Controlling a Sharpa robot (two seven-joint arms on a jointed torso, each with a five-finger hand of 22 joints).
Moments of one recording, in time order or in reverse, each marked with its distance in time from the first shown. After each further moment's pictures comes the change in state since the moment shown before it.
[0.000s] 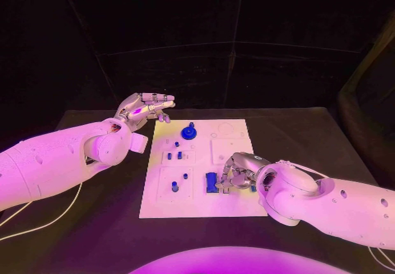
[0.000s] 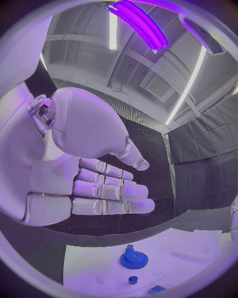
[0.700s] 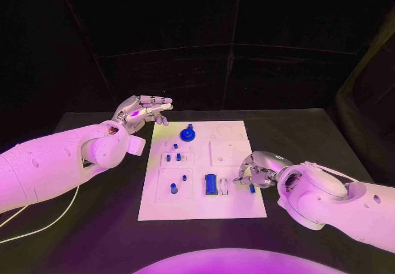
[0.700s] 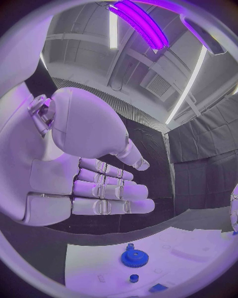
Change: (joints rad) left arm 0.000 -0.006 0.000 0.000 0.000 0.007 -0.009; left_hand 0.000 0.000 0.000 0.000 0.000 0.000 0.000 0.000 0.000 0.000 0.000 0.000 -0.001 -0.004 -0.004 0.000 -0.001 0.000 0.000 0.000 0.000 -0.001; right arm 0.005 -0.172 0.000 0.075 0.004 -0.053 0.037; right_hand 0.020 0.031 -0.054 0.018 0.113 -0.042 0.023 -0.070 -0.019 -0.030 0.019 -0.078 -0.056 0.000 0.011 -0.005 0.000 0.000 -0.006 0.006 -0.014 -0.018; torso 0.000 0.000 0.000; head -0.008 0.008
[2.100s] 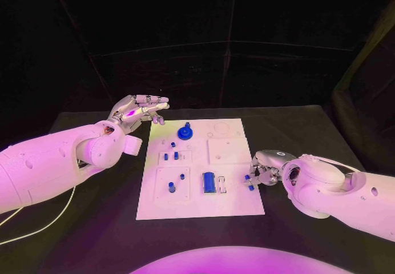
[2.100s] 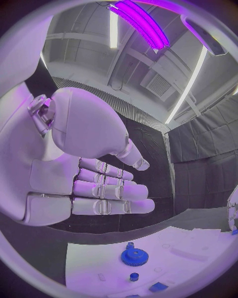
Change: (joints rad) left arm 0.000 -0.002 -0.001 0.002 0.000 0.005 -0.003; left_hand 0.000 0.000 -0.003 -0.003 0.000 0.000 0.000 0.000 0.000 0.000 0.000 0.000 0.000 0.000 0.000 0.000 0.000 0.000 0.000 0.000 0.000 0.000; right arm 0.011 -0.008 0.001 -0.071 -0.116 0.203 -0.016; right_hand 0.039 0.007 -0.069 0.031 -0.036 0.072 -0.011 -0.059 -0.016 -0.003 -0.004 -0.025 -0.013 0.001 0.001 -0.011 0.000 0.000 -0.003 0.003 -0.009 -0.003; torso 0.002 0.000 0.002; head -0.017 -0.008
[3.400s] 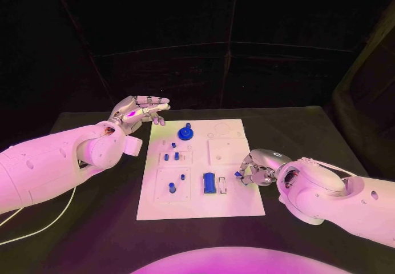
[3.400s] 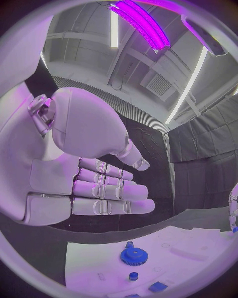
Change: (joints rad) left arm 0.000 0.000 -0.001 0.000 0.000 0.004 -0.003; left_hand 0.000 0.000 0.000 0.000 0.000 0.000 0.000 0.005 0.000 0.000 0.000 0.000 -0.001 -0.004 0.004 0.000 -0.002 0.000 0.000 0.000 -0.007 -0.002; right arm -0.004 0.010 -0.001 0.062 0.076 -0.152 0.014; right_hand 0.102 0.007 0.121 -0.010 0.334 0.021 -0.008 -0.065 0.004 0.004 -0.018 -0.023 -0.002 -0.007 -0.007 -0.003 0.000 0.000 0.008 -0.007 0.004 0.027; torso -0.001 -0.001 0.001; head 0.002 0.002
